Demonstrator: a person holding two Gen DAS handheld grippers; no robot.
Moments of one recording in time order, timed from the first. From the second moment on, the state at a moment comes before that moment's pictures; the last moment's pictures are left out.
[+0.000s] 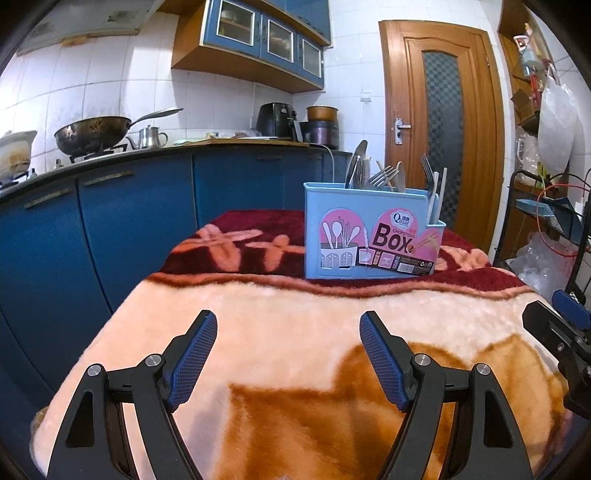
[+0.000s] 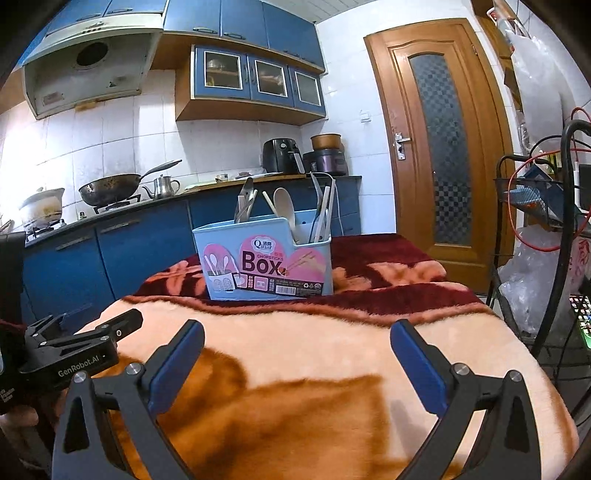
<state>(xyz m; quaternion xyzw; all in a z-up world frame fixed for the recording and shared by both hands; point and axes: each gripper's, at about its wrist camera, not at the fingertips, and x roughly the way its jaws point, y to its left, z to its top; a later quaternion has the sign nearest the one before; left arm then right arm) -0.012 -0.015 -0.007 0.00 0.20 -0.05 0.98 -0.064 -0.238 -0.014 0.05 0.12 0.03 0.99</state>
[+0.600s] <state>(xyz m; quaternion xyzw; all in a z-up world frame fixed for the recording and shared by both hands) -0.012 -0.017 -0.007 -0.01 0.21 -0.05 0.98 -0.064 -0.237 -0.015 0.05 0.12 0.03 0.99</state>
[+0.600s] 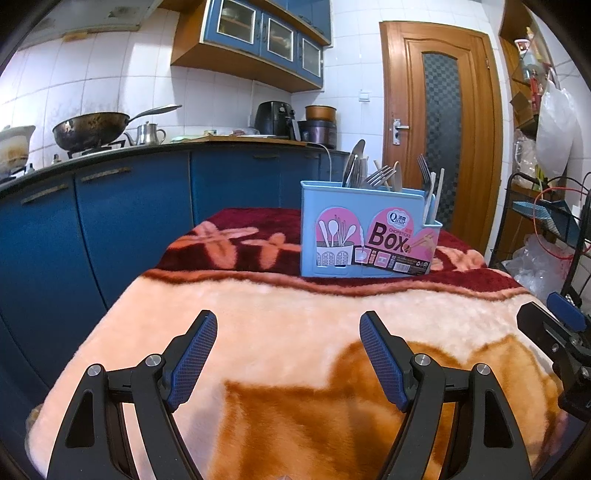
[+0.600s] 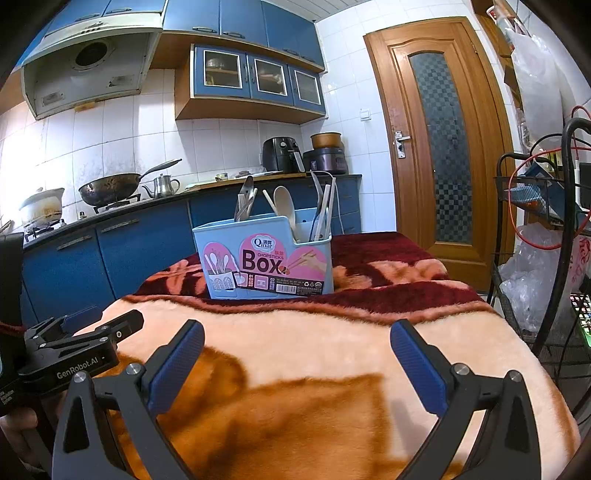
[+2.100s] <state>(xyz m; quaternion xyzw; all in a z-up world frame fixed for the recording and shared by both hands) -0.012 -0.014 -0.007 -0.01 0.21 -0.05 0.98 -0.063 -0.236 -0.015 0.05 0.12 0.03 0.99</state>
